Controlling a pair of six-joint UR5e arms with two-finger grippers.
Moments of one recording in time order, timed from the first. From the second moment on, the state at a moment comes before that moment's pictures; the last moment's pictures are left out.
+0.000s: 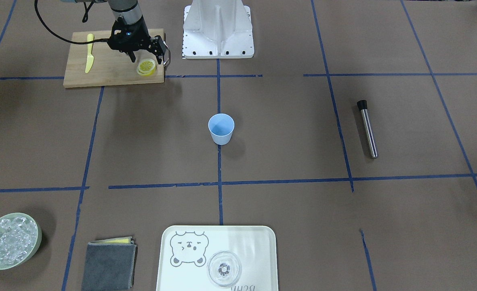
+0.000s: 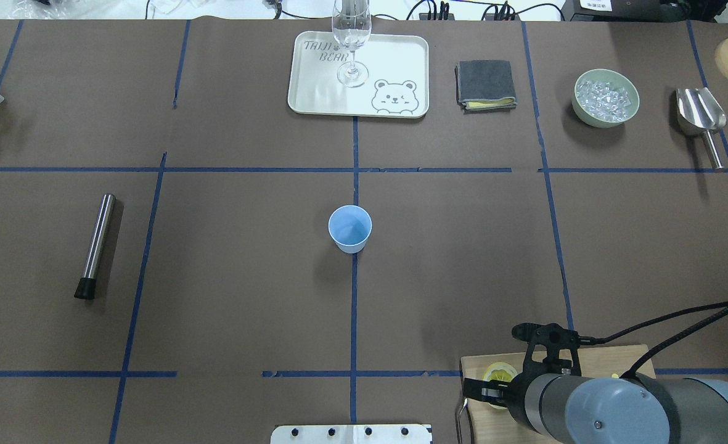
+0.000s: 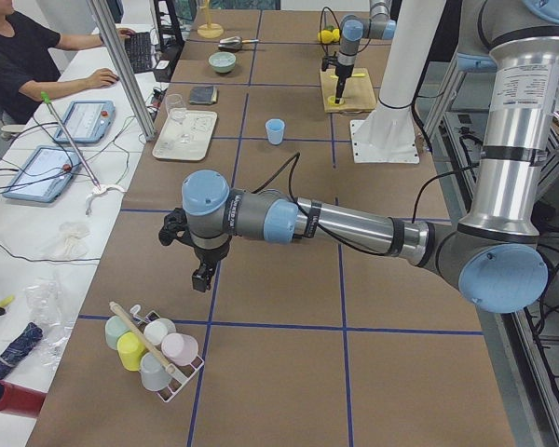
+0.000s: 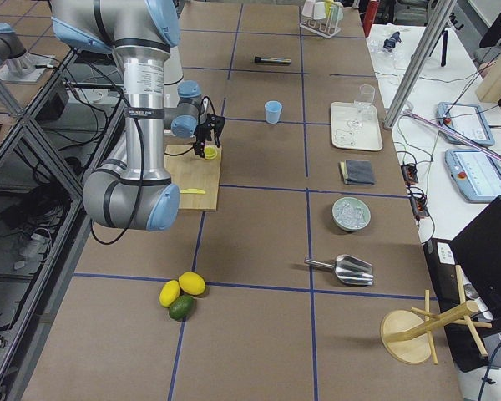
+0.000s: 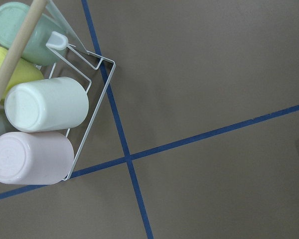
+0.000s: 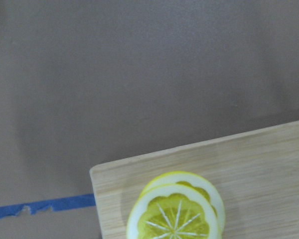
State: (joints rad) left arm -1.56 -1.65 -1.69 -1.57 -2.38 0.14; right arm 0.06 -1.56 2.16 -1.35 1.54 1.70
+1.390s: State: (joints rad) left arm -1.56 -1.65 -1.70 -1.57 -2.38 0.14; right arm 0.06 -1.55 2.12 -1.34 1.55 1.70
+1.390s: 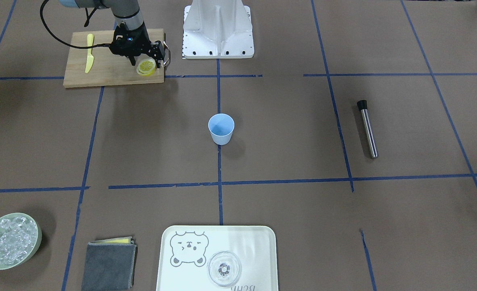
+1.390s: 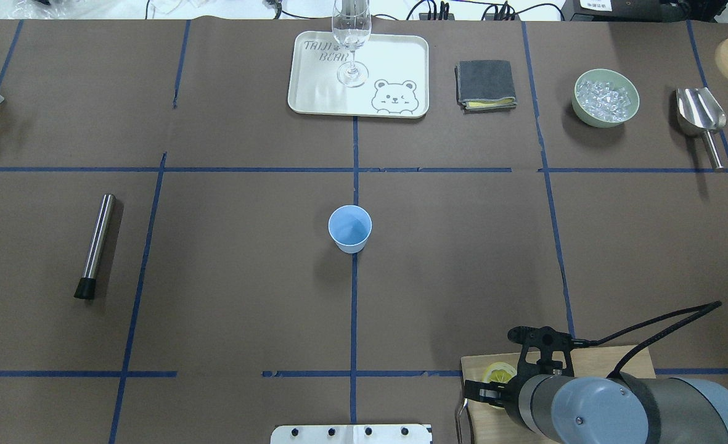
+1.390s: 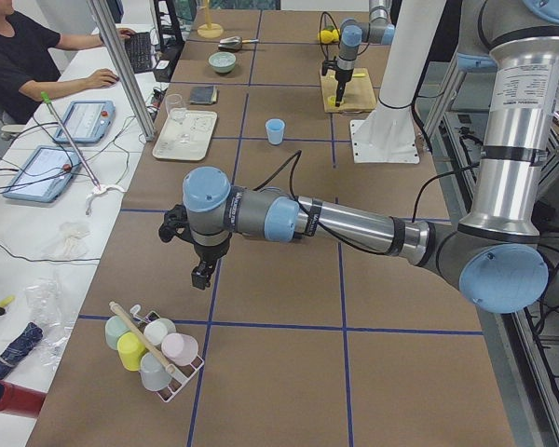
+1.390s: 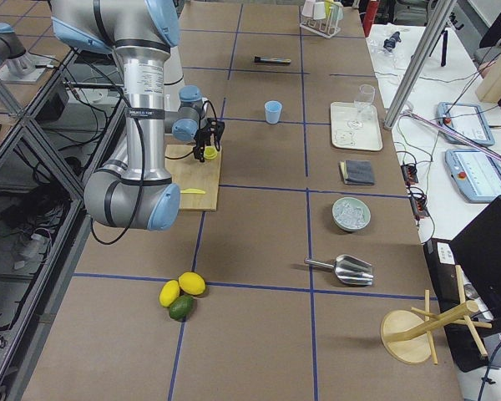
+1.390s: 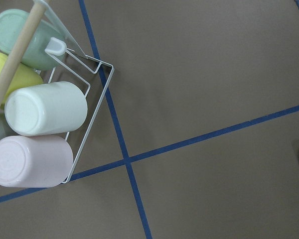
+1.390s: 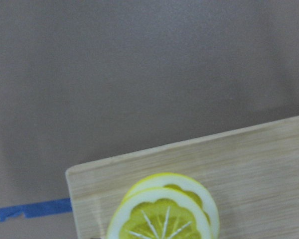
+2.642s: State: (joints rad) left arm -1.56 -1.65 -1.71 -1.57 -2.38 0.14; right arm 0.09 -1.57 2.16 -1.35 1.55 1.70
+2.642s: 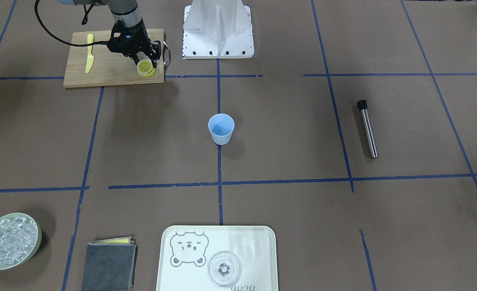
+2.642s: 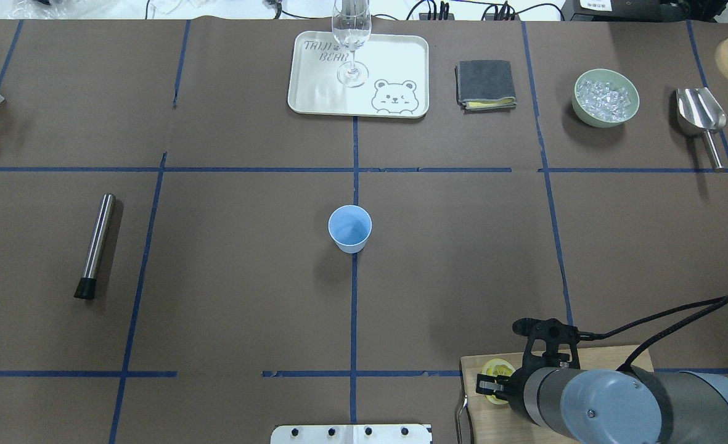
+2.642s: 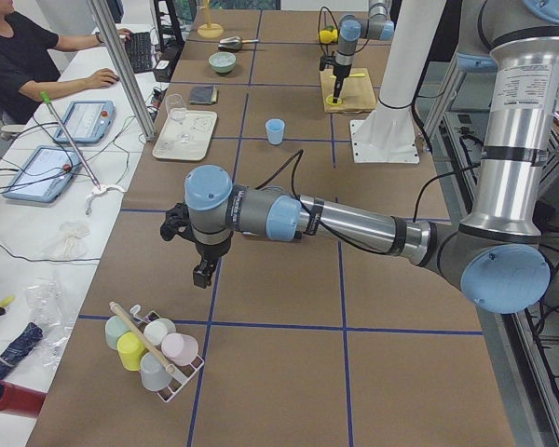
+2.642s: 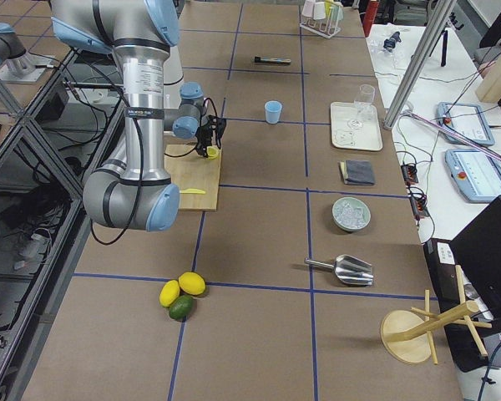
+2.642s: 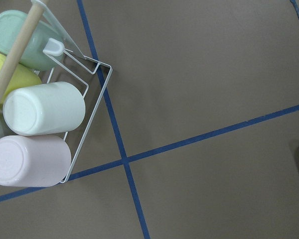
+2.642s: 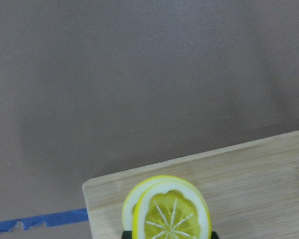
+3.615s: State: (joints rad) left arm -1.56 -1.64 -1.72 -1.57 -2.38 0.14; right arm 0.11 -1.56 2.26 -1.46 1.55 1.70
